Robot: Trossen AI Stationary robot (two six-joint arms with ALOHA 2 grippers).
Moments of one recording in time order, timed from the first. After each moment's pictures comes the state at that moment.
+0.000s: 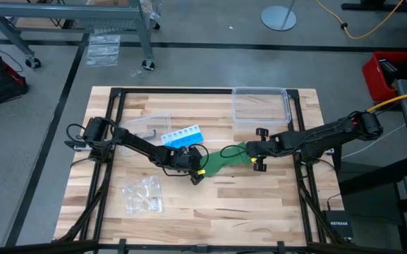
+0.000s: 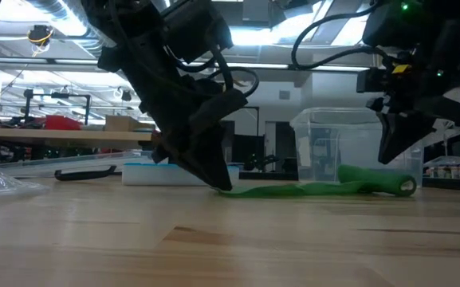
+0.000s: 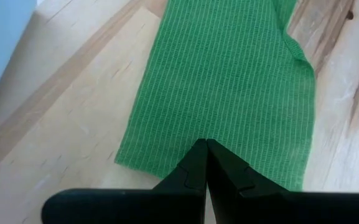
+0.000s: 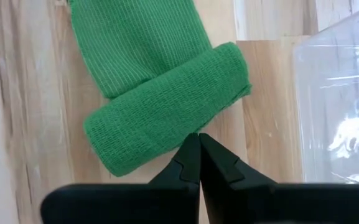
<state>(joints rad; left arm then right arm) -0.17 1.90 1.01 -0.08 -0.27 -0.70 0.11 1.22 0.60 -0.61 0.29 0.11</state>
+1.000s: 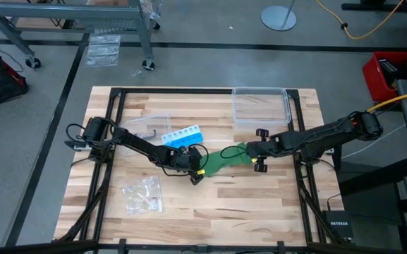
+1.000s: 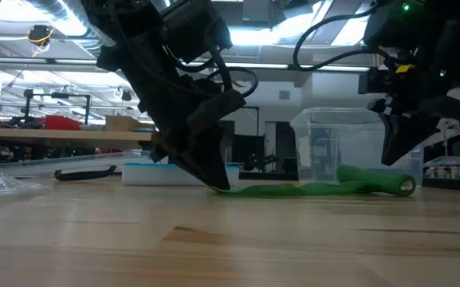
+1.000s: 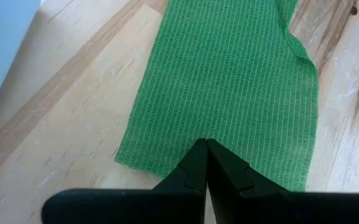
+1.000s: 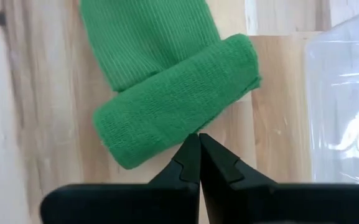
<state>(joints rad) -0.17 1.90 1.01 -0.09 -0.27 -0.70 0.11 1.22 0.60 -0.62 0.26 0.11</state>
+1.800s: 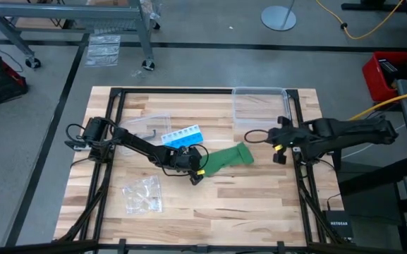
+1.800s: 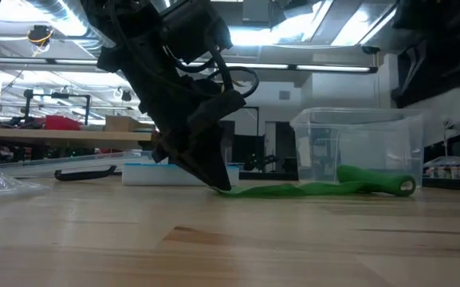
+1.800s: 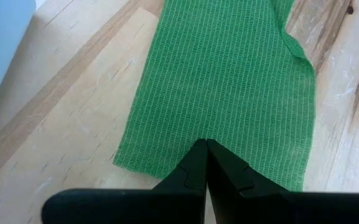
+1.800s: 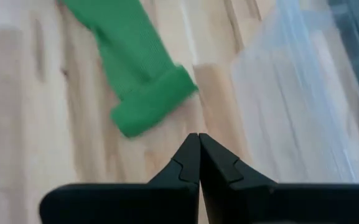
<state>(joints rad) -0.17 1.90 1.01 -0.07 -0.27 -0.68 0.11 0.76 0.76 -1.01 0.26 0.16</state>
